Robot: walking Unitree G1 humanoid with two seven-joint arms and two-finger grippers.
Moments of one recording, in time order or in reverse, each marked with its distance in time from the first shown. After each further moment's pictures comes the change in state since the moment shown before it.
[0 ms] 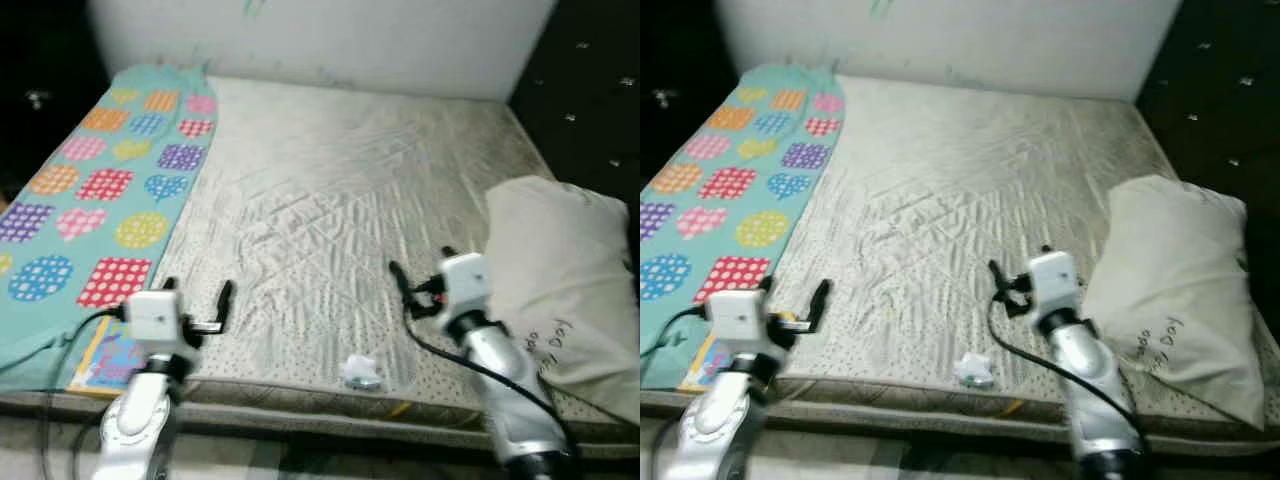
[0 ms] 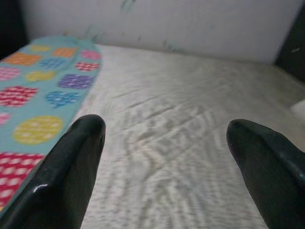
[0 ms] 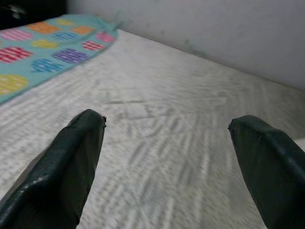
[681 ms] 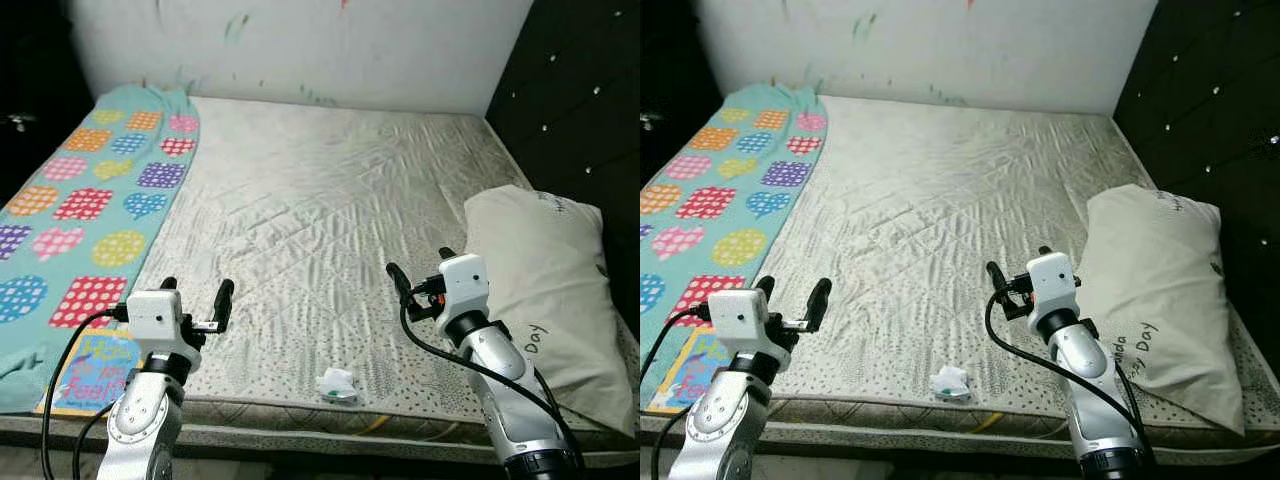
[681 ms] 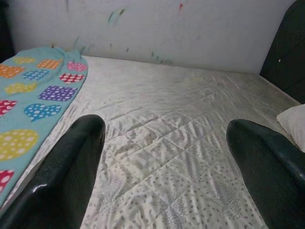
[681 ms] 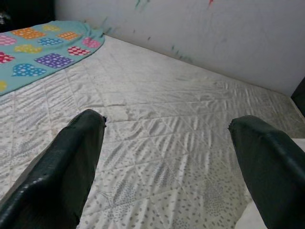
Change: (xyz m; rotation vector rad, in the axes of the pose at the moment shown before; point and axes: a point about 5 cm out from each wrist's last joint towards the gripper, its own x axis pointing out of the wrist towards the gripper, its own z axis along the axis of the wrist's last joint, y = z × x) left arm 0.002 -0.006 -0.001 -0.019 -0.004 -0.011; right arm -0.007 -0.009 -0.008 -0.011 0.032 -0.023
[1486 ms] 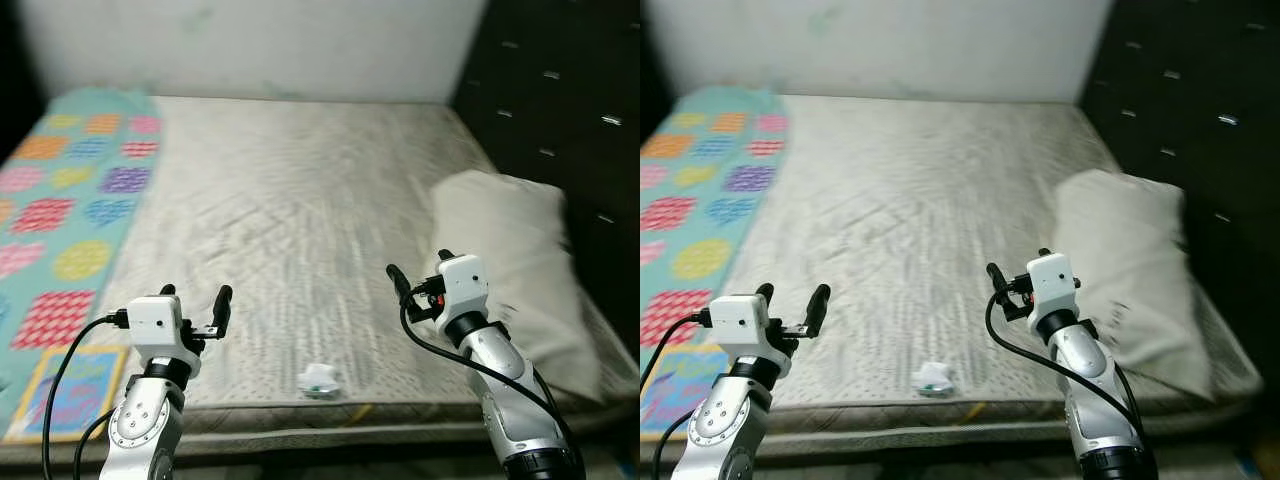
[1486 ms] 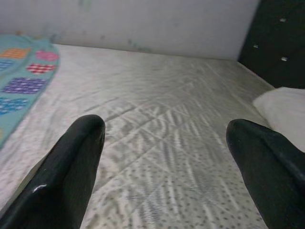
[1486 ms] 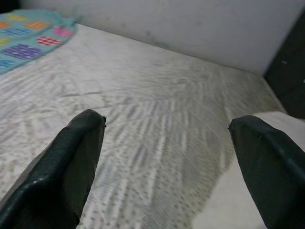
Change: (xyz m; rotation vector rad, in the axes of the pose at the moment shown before) left arm -0.002 0.001 -0.005 -0.004 0.022 0.023; right arm 0.001 0.001 -0.003 0.015 0.013 0.000
